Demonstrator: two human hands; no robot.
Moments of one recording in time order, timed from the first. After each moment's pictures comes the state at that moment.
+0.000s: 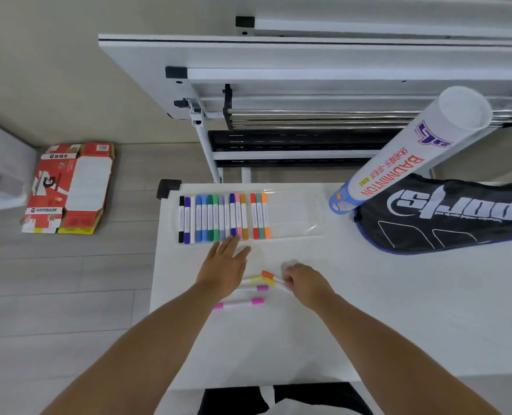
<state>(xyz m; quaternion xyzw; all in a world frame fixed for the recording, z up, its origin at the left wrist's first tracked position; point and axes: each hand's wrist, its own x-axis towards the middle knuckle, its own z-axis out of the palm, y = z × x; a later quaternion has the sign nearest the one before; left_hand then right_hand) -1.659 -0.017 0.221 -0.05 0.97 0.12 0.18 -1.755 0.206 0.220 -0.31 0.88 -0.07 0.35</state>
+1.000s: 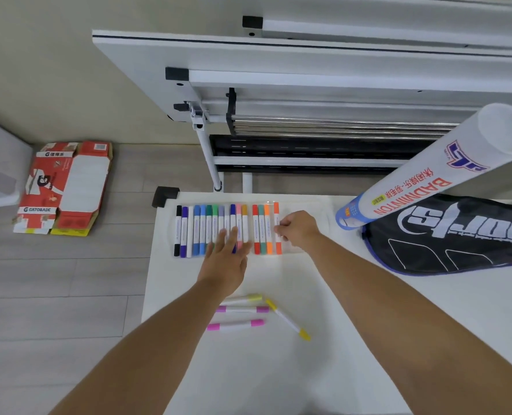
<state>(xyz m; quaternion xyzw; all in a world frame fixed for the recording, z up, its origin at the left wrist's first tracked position) -1.702 -0.030 0.205 -0.12 0.96 0.15 0.21 -1.878 0.106 0.235 -0.06 0.89 -0.24 0.37</state>
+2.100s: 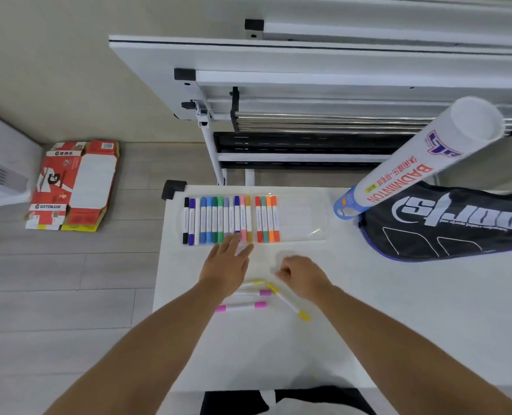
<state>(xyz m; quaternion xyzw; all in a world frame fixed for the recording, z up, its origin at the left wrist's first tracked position) -1.668 -0.020 0.231 -0.09 0.96 0.12 0.22 -1.770 0.177 0.246 -0.26 0.88 -0.11 0.38</state>
